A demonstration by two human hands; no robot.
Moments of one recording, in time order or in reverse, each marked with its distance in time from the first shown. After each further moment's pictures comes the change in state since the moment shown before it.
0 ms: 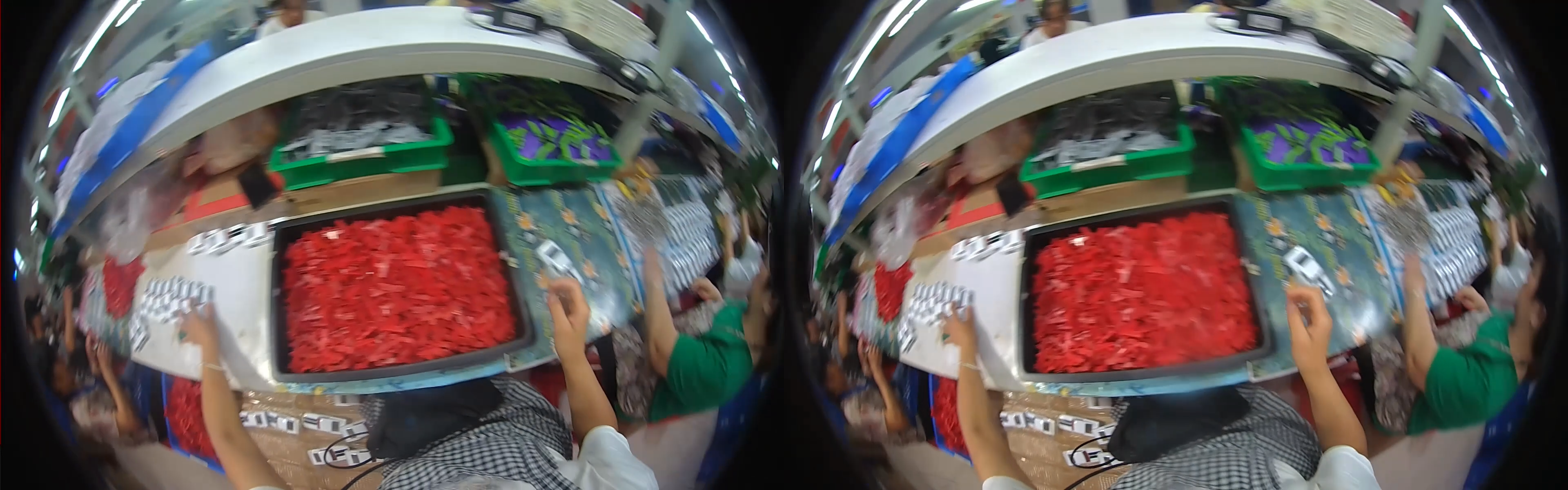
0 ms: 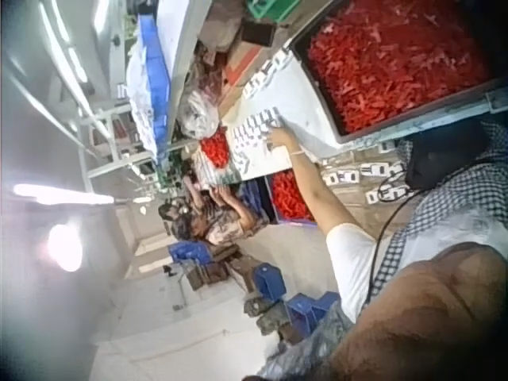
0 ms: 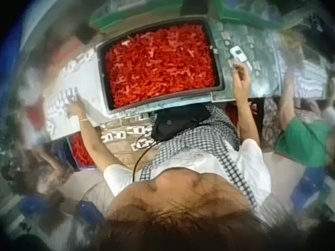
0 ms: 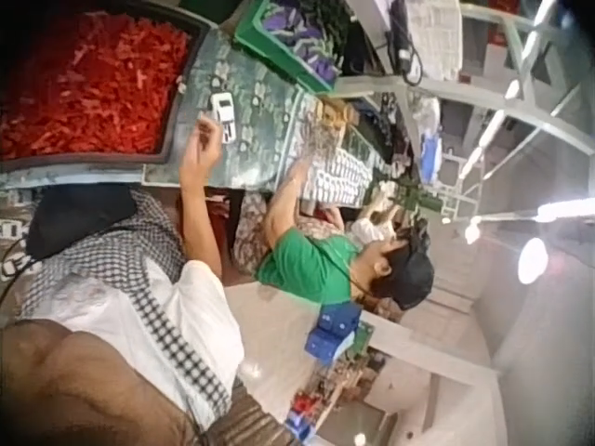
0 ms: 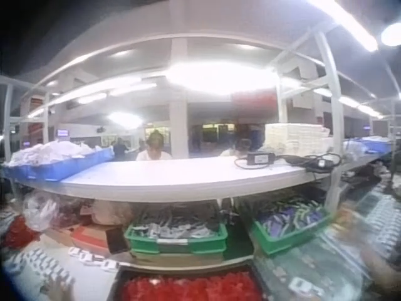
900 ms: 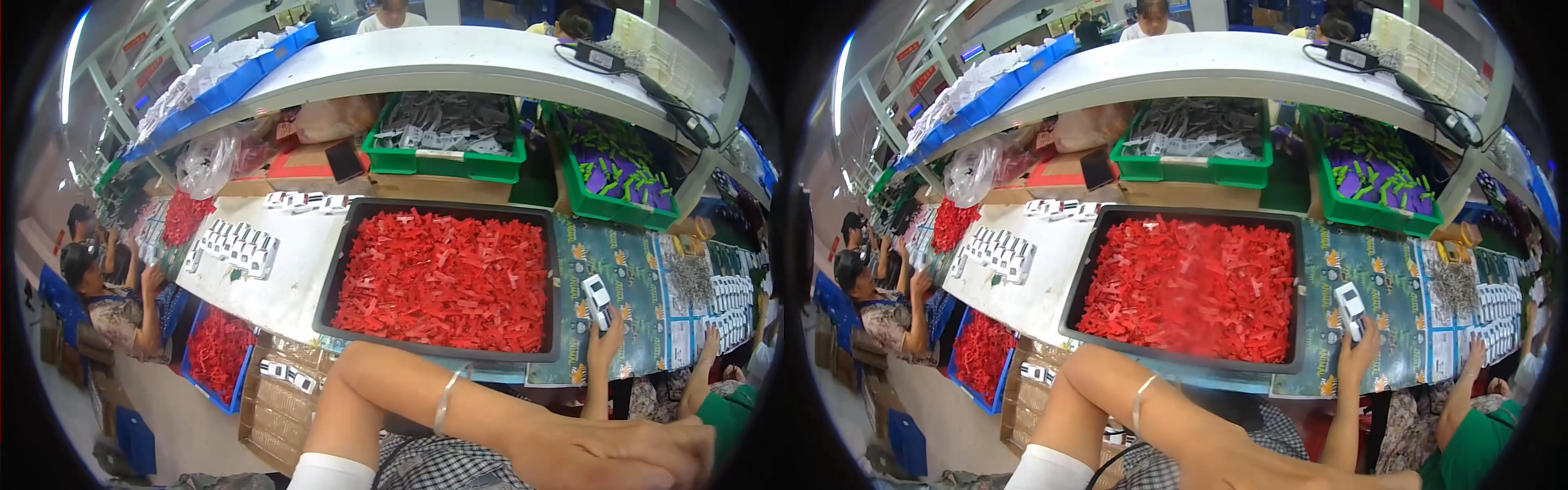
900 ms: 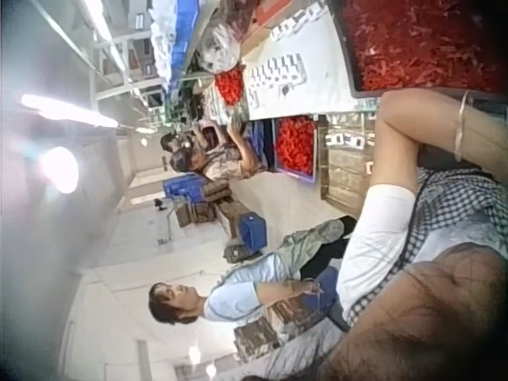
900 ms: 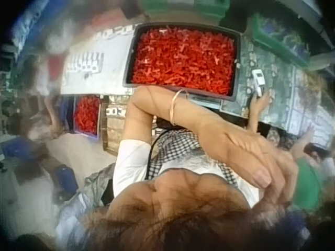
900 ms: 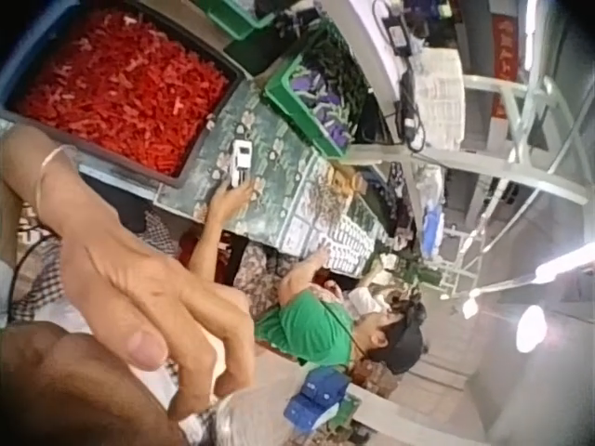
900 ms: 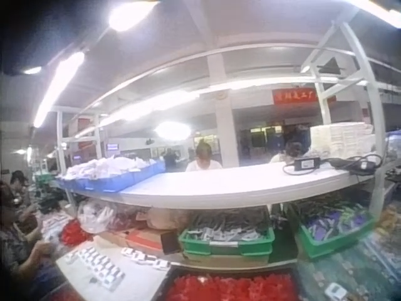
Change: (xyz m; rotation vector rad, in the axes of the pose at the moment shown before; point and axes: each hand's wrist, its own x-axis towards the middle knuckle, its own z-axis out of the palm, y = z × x) left_hand -0.364 0.257 -0.462 1.832 1.197 -1.471; right_hand 0.015 0.130 -0.040 -0.651 0.094 -0.130
